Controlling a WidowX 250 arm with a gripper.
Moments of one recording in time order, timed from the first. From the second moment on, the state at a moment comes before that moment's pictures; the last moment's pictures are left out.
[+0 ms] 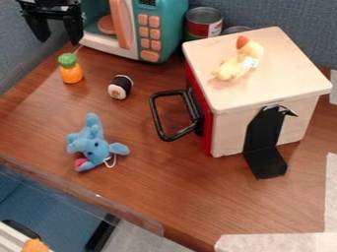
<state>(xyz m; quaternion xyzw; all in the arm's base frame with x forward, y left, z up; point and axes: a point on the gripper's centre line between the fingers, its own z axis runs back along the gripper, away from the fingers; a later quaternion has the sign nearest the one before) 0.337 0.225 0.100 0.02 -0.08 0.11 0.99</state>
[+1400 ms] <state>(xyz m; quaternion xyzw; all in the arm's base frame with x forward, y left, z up) 0.208 0.110 0.034 -0.01 -0.07 -0.08 0.99</state>
